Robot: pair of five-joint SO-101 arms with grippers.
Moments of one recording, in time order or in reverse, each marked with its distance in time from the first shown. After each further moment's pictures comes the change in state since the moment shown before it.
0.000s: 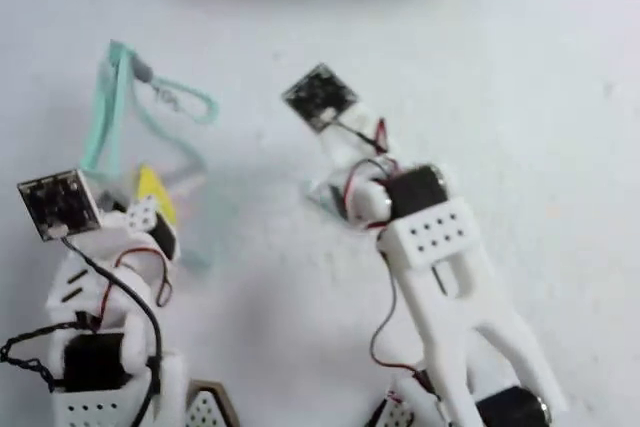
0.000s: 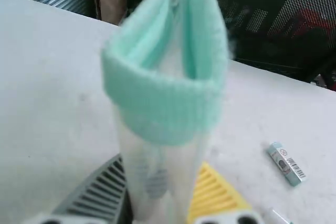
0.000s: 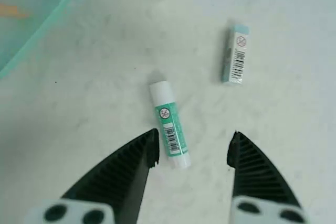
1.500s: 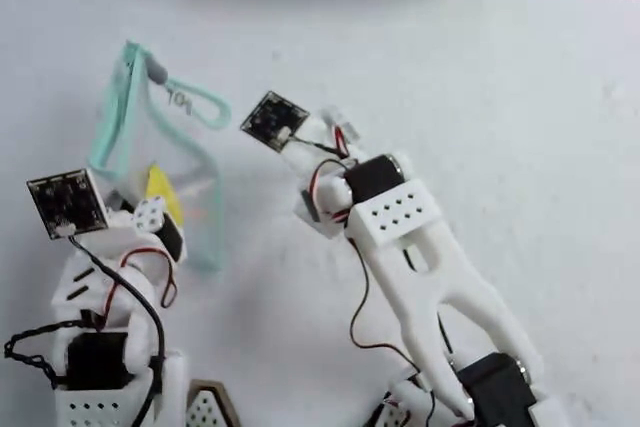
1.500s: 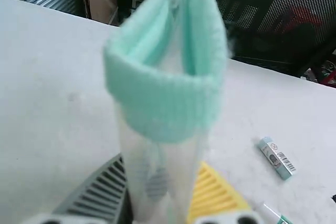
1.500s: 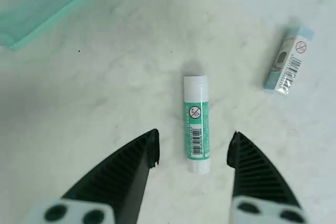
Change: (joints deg) left arm 2.3 0.0 0.0 0.0 0.1; right arm -3.7 8.4 -0.5 0.2 6.4
